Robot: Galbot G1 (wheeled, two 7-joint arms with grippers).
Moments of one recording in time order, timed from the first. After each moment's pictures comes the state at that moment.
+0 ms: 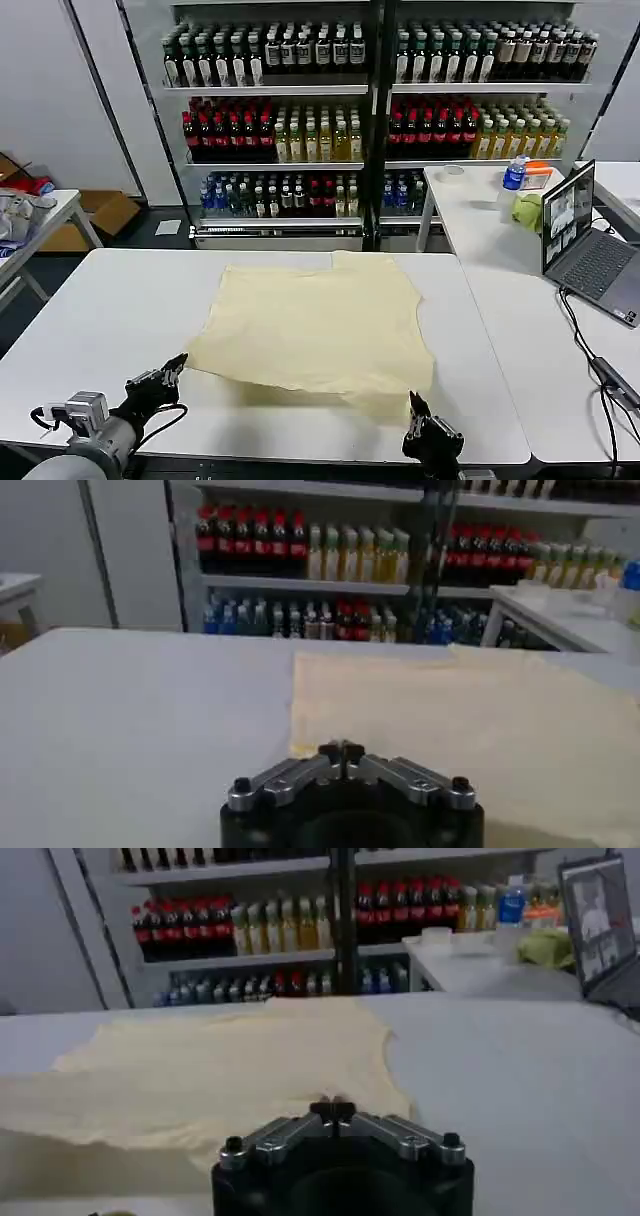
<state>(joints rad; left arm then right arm) 1.59 -0.99 -0.70 -2.24 -0.74 0.56 -0.17 -1.69 1.30 0.28 2.40 0.23 -0.43 0.34</state>
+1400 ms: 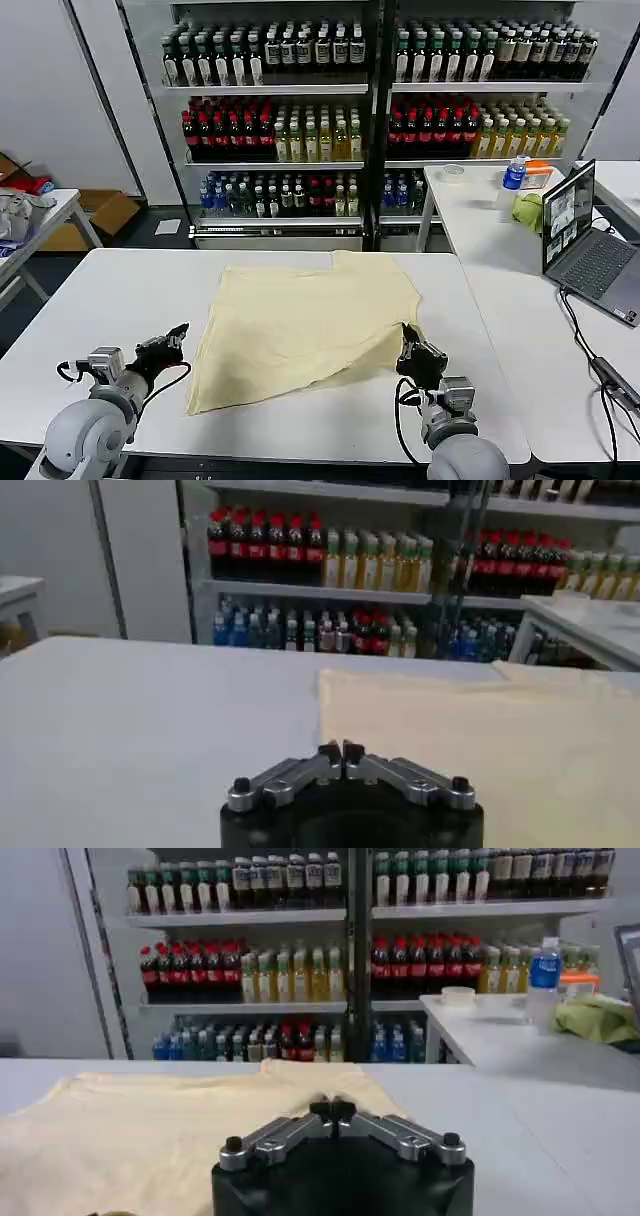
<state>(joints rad) 1.32 -0.98 -0.58 -1.99 -0.73 0.55 -0.15 -1.36 1.28 0.28 2.16 0.29 -0.45 0.31</state>
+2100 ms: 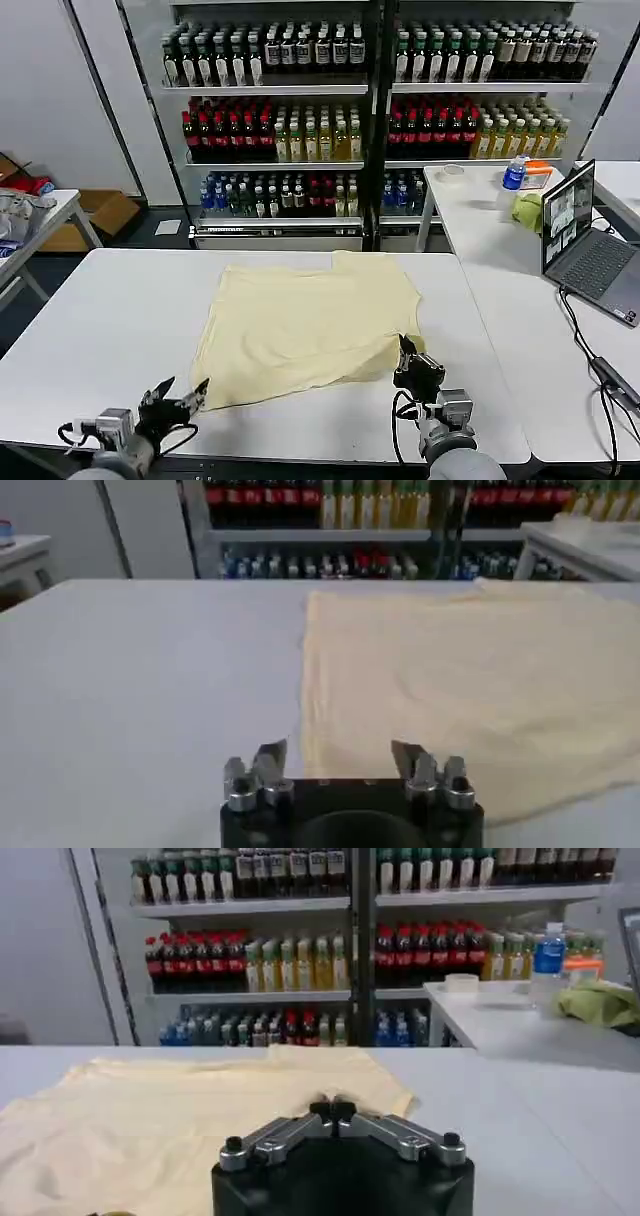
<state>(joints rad) 1.63 -1.07 -0.60 -2.17 -0.57 0.57 -0.20 -1.39 1.29 0.27 2.17 0.28 -0.45 0.30</state>
